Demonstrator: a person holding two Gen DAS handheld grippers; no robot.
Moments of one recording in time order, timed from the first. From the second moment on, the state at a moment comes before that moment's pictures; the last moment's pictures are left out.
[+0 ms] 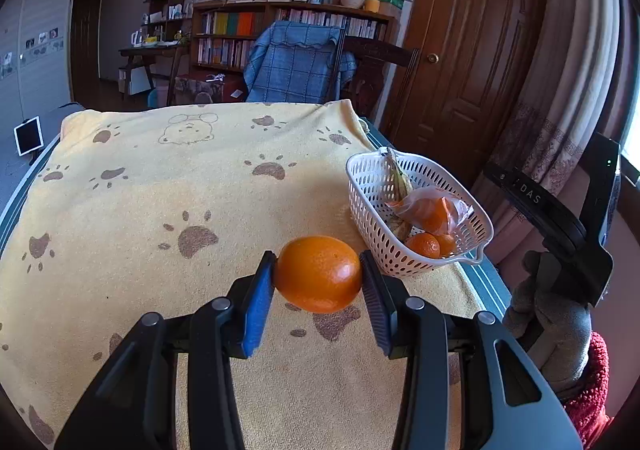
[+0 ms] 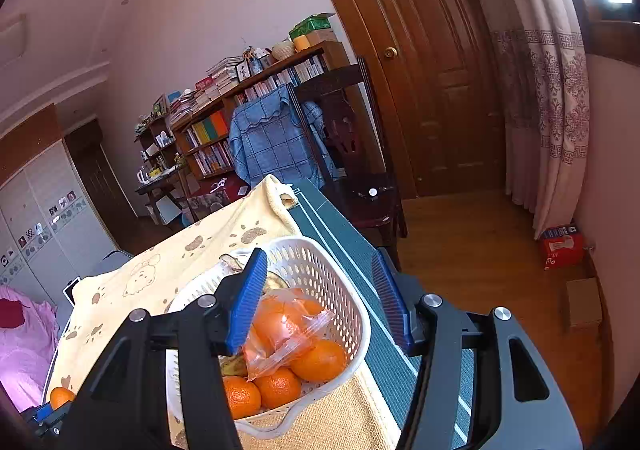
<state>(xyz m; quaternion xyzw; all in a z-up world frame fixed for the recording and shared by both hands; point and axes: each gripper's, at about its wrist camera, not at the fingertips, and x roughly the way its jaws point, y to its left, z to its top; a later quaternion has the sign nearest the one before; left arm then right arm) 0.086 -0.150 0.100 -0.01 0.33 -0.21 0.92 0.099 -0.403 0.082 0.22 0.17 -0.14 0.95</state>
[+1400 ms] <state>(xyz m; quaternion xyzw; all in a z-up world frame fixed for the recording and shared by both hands) 0.143 -0.200 0.102 -0.03 0.33 -0.23 0.92 0.103 -0.404 0.083 0.23 0.17 -0.14 0.95</state>
